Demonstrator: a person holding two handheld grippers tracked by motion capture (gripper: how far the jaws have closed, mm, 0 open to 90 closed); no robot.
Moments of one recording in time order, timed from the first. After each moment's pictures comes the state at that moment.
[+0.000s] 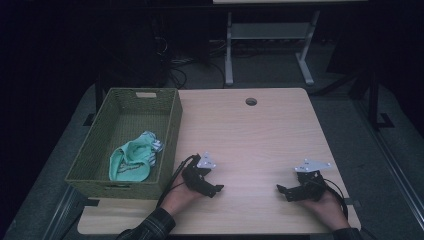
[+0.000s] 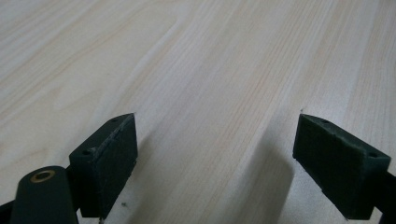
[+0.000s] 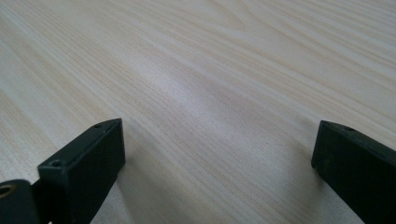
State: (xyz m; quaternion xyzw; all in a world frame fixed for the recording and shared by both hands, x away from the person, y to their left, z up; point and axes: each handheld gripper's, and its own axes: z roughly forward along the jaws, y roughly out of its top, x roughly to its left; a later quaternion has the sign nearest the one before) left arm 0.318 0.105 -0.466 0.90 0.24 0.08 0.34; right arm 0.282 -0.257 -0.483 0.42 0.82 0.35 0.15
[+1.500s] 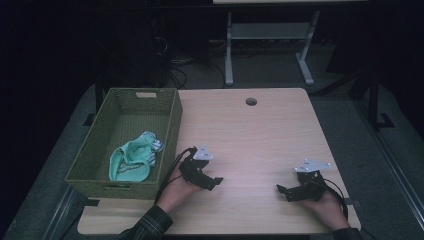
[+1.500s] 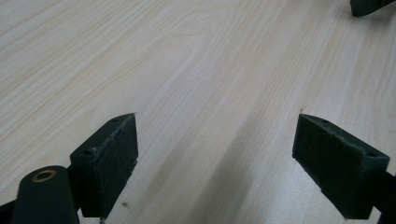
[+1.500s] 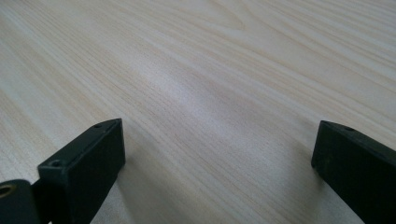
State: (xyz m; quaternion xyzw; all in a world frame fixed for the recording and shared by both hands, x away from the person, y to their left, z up) left arm 0.325 0.109 -0.443 0.89 0.26 0.07 0.36; right arm 0.282 -0.257 -0.483 0.42 0.82 0.35 0.15
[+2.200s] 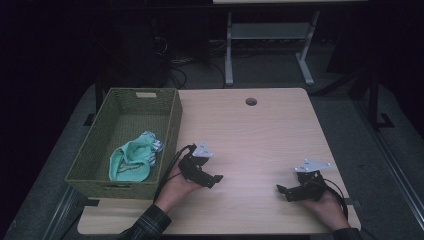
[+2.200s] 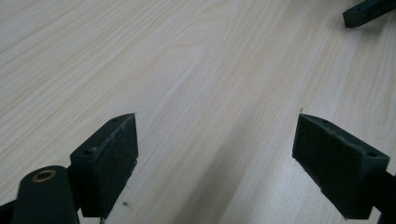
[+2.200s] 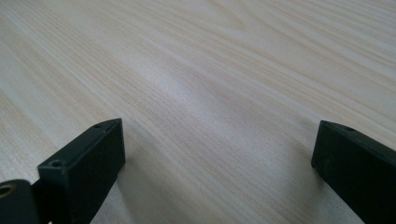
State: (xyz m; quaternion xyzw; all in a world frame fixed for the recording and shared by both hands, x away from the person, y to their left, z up) left arm 0.327 0.109 -0.432 0.89 0.26 0.07 0.36; right arm 0.282 -0.257 -0.483 0.42 0.82 0.35 0.15
